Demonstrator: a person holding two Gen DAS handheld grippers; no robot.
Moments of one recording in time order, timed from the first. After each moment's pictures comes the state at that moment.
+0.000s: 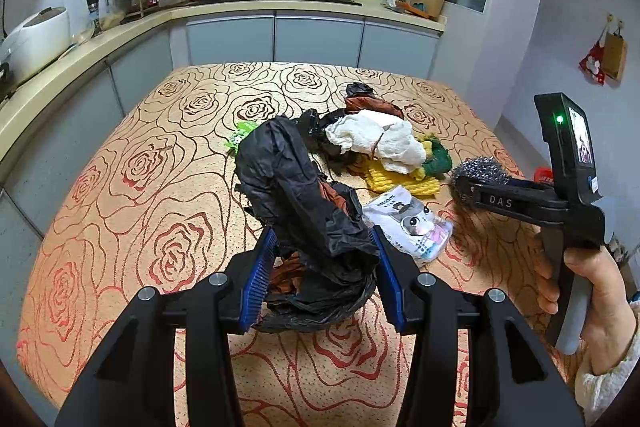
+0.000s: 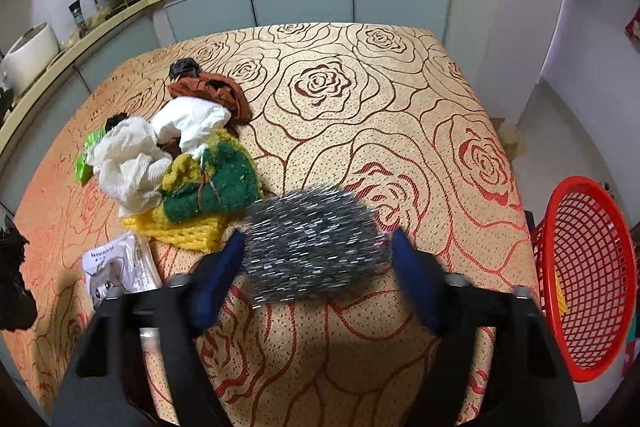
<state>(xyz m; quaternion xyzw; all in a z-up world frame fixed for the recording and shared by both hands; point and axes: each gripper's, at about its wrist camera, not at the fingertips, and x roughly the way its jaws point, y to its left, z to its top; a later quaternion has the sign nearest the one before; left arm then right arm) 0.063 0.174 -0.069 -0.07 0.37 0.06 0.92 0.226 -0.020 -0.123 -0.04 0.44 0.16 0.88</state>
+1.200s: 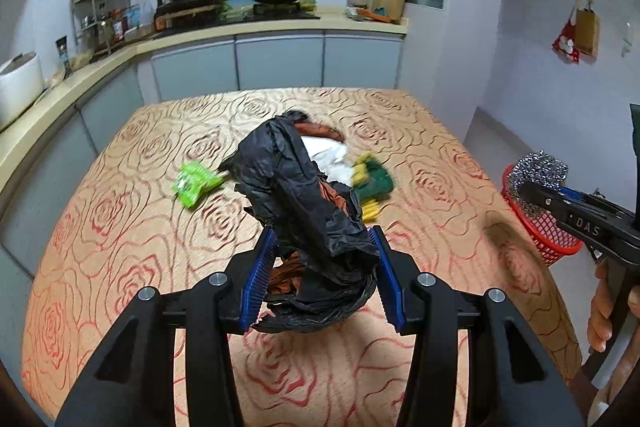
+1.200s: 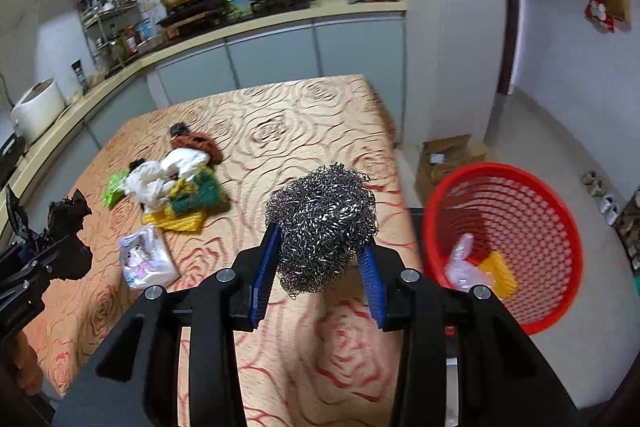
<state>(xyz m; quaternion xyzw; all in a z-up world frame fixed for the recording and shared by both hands) 0.082 0.112 -0.048 -0.02 0.34 0.02 0.94 0.150 -0.127 -0.061 0.02 0.36 0.12 0.93</state>
